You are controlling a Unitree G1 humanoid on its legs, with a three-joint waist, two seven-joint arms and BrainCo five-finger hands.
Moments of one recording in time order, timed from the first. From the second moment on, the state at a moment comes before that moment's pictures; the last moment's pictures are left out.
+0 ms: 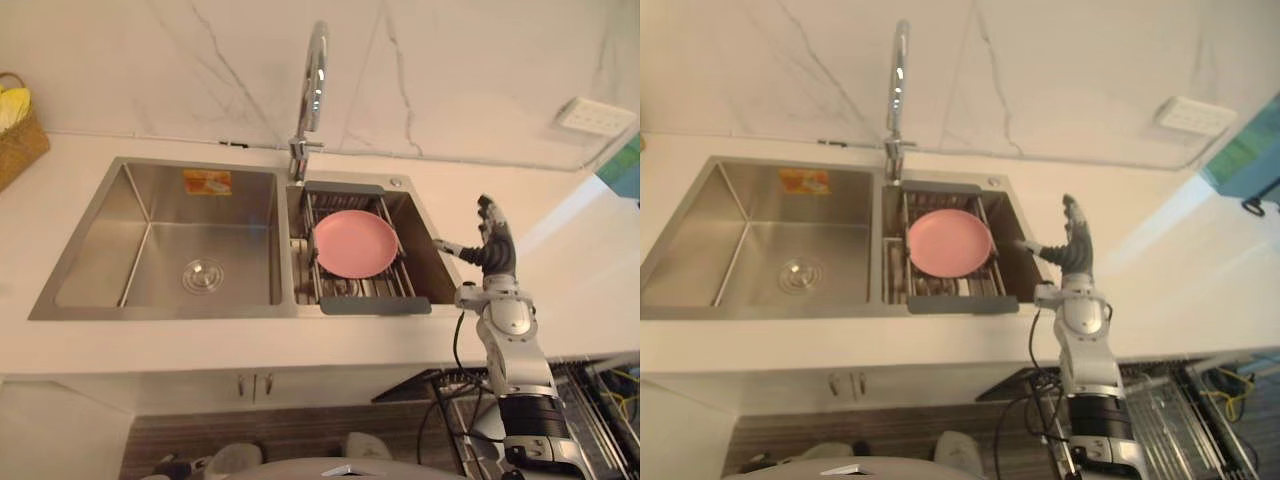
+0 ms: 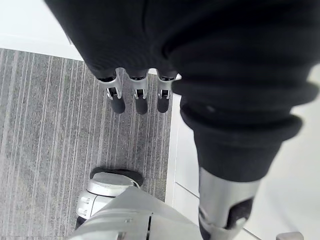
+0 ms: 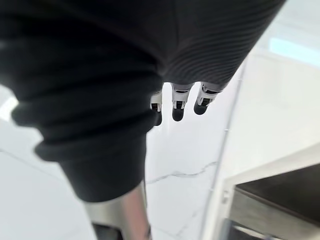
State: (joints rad) left arm 0.19 0.22 0.04 0.97 -0.13 0.14 0.01; right arm -0.14 -0.37 -0.17 -0.02 0.07 -0.07 -0.16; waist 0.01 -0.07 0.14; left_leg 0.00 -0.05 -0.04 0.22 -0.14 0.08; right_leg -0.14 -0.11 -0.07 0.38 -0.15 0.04
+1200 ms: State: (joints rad) left arm 0.17 0.15 0.03 1.02 -0.27 0.25 0.08; right arm -0.06 -0.21 -0.13 -0.08 0.37 -0.16 -0.15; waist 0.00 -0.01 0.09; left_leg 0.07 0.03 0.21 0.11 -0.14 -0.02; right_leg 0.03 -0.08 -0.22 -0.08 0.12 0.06
